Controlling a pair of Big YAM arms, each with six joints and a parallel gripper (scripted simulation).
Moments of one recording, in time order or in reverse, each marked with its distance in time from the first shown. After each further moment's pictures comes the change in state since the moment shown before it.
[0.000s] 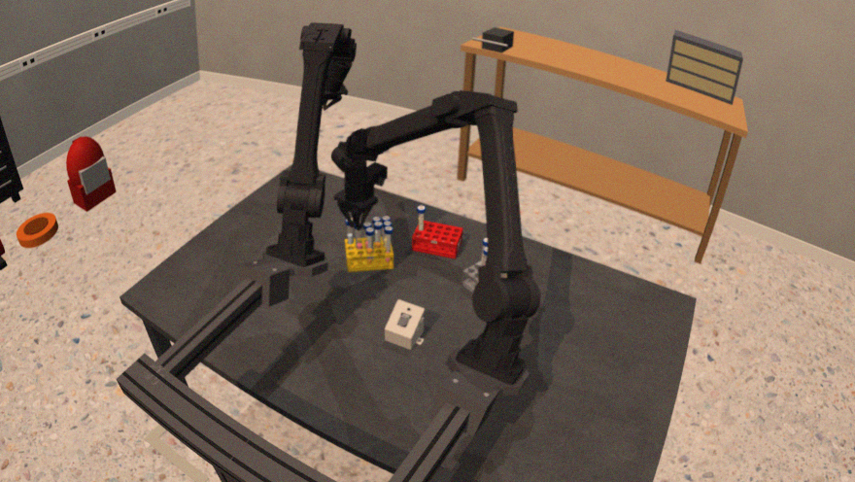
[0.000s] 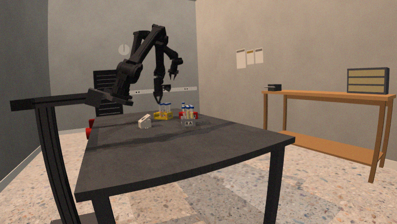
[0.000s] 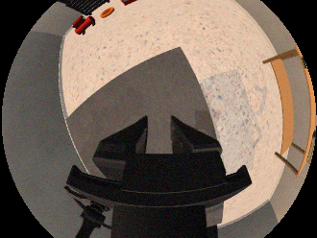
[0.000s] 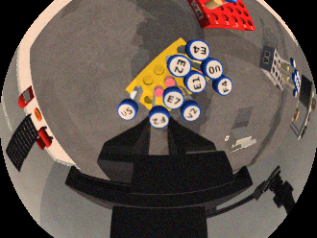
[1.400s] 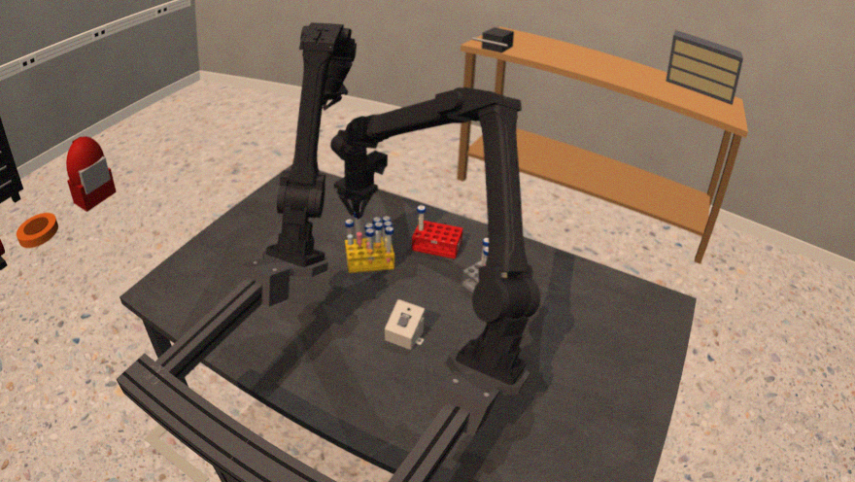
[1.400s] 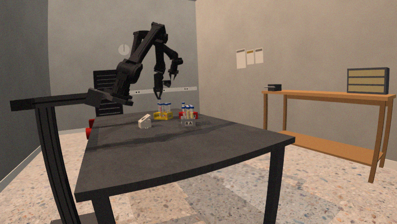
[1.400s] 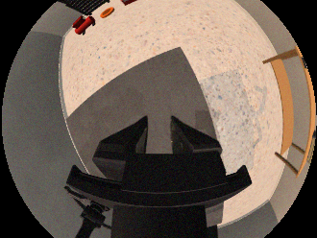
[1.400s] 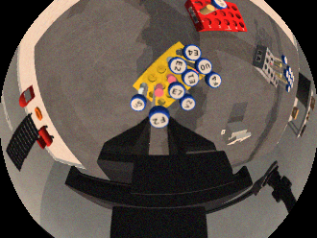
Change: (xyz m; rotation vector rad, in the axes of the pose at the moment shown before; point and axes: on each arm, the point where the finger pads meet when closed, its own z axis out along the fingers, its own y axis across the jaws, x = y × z) left arm 0.000 0.000 0.000 0.000 0.000 0.000; right arm -0.003 0.002 -0.035 0.003 0.003 0.000
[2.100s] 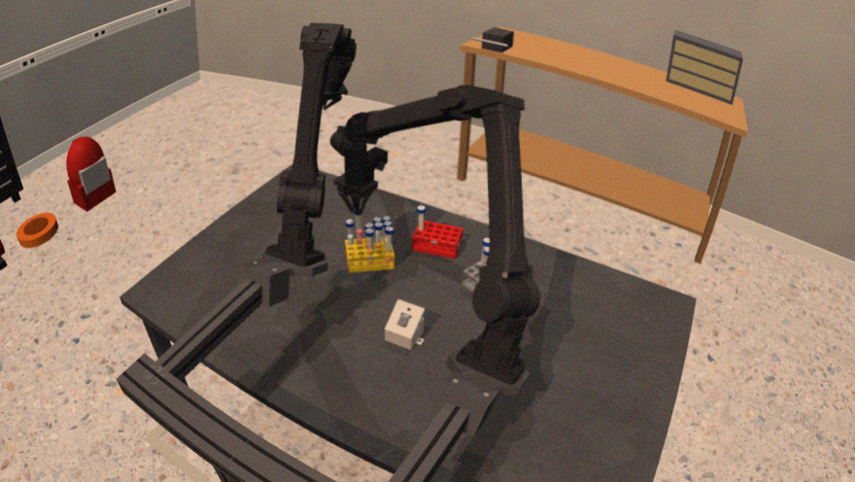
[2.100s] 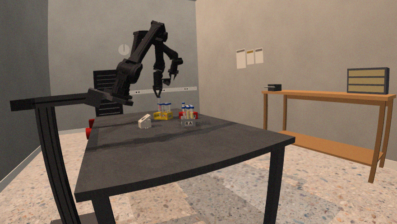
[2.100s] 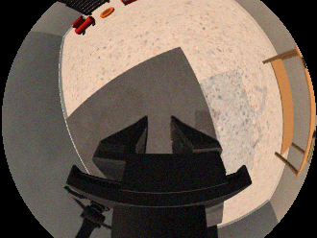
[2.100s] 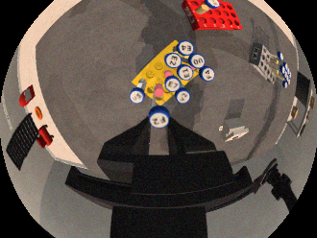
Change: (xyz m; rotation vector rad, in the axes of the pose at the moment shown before) left arm 0.000 0.000 0.000 0.000 0.000 0.000; right arm 0.005 -0.005 -0.014 0.002 0.000 -0.001
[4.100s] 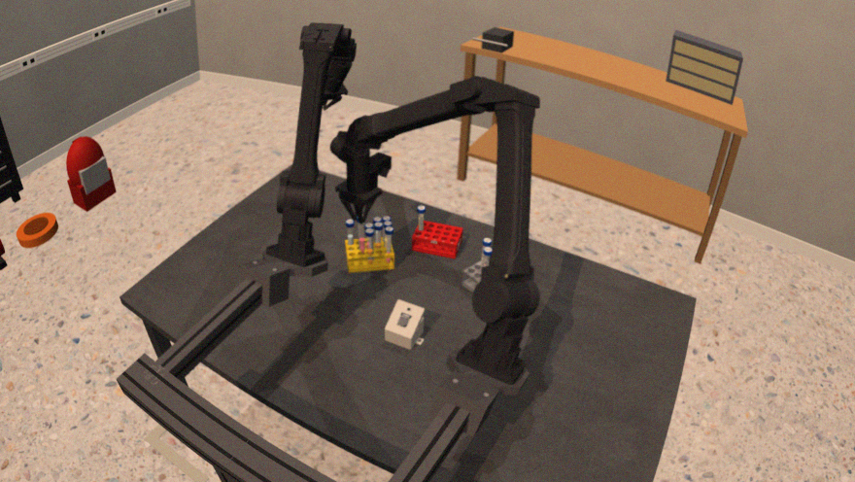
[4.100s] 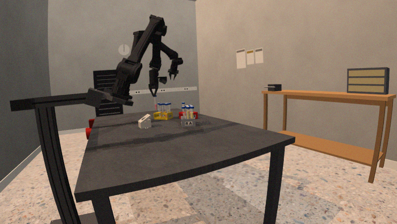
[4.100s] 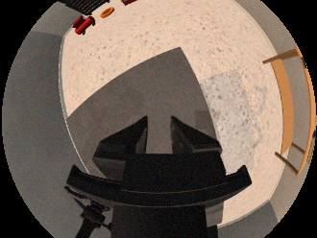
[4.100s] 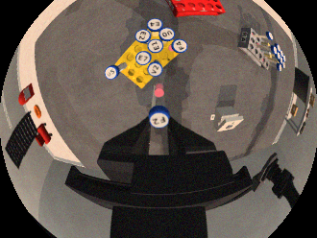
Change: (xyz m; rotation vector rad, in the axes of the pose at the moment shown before) left arm 0.000 0.000 0.000 0.000 0.000 0.000; right arm 0.039 -0.042 -0.013 0.003 0.001 -0.001
